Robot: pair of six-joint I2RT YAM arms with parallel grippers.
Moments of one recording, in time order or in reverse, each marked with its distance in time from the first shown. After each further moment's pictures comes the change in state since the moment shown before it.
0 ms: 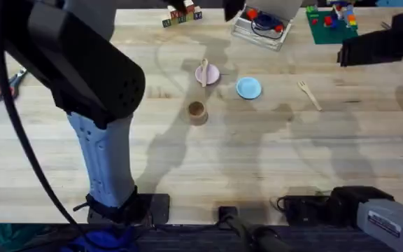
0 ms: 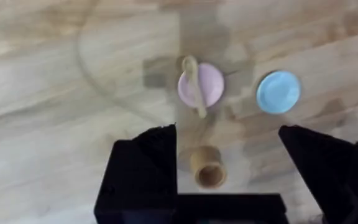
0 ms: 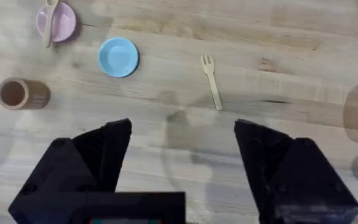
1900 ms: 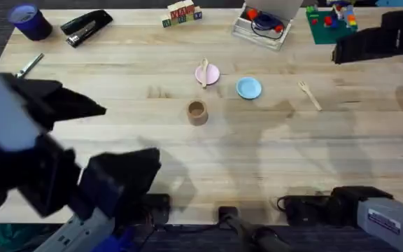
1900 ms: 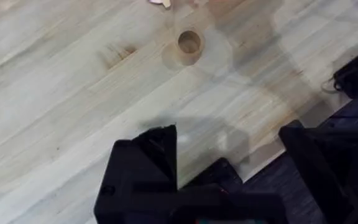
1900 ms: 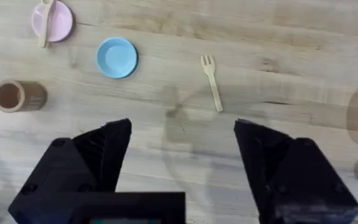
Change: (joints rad) left arm -0.041 -1.402 -1.073 0.007 0.081 0.263; right arm 0.000 0.047 0.000 0.016 0.000 0.000
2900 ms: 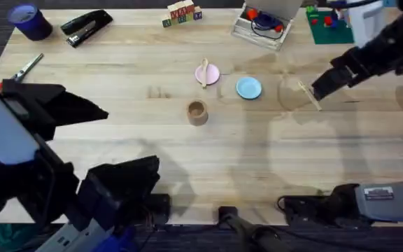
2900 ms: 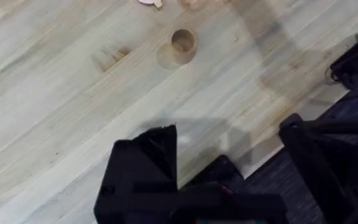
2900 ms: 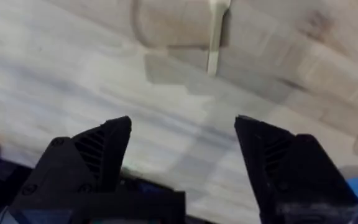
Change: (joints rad) left arm 0.000 -0.028 -0.016 -0.007 0.028 0.048; right arm -0.119 0.475 0.000 -0.100 0.004 -0.455
